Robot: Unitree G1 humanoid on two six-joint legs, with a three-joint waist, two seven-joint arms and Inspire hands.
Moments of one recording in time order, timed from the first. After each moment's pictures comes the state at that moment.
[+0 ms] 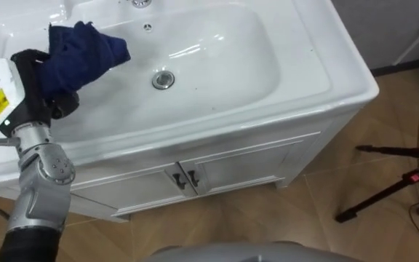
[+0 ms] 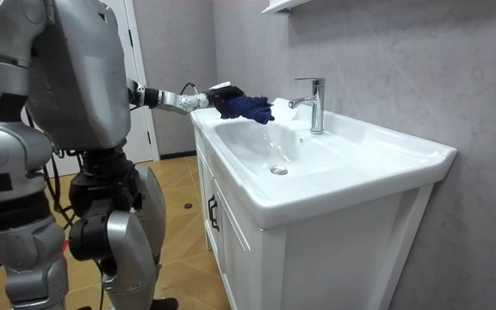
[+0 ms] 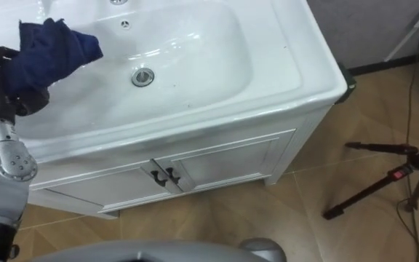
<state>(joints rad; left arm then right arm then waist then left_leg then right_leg) 0.07 0.37 0.08 0.22 0.54 0.08 0.56 0.14 -0.32 0.04 1.32 0.04 0.09 -0.12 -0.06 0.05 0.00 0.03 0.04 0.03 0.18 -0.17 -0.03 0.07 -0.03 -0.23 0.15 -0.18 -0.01</state>
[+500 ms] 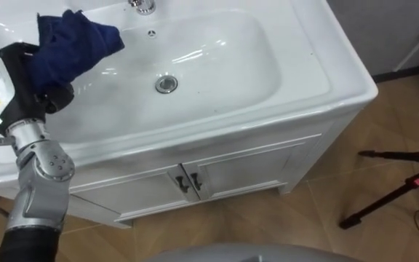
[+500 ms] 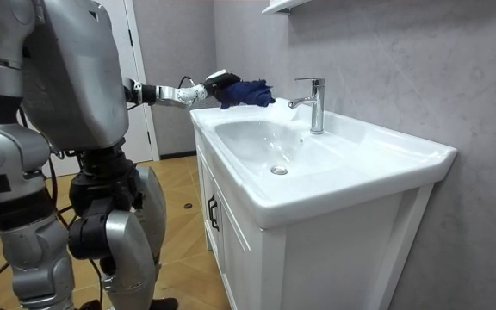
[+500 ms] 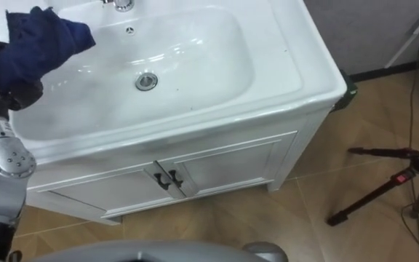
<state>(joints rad) 0.07 0.37 0.12 0.15 0.51 0.08 0.59 0.14 -0.31 0.01 1.31 -0.01 0.11 -0.09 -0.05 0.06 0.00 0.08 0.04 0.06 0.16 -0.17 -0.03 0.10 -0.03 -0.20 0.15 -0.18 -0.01</state>
